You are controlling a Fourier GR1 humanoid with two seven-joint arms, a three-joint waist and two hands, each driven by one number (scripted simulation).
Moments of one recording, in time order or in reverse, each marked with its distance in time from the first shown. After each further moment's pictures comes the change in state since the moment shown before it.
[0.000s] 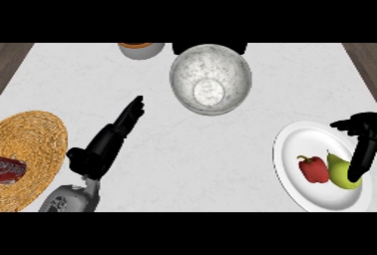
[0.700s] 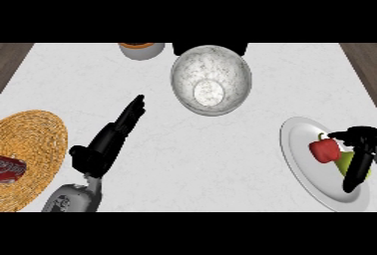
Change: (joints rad) left arm 0.001 -0.052 0.047 0.009 -0.051 -0.044 0.009; right arm 0.080 0.065 -0.074 0.046 0.168 -0.027 -0.146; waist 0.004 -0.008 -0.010
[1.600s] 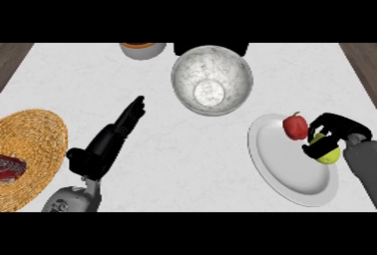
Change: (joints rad) left arm 0.019 -0.022 0.021 -0.037 -0.021 -0.036 0.026; right arm -0.050 0.106 0.044 -0.038 0.249 -0.208 -0.168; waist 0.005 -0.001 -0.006
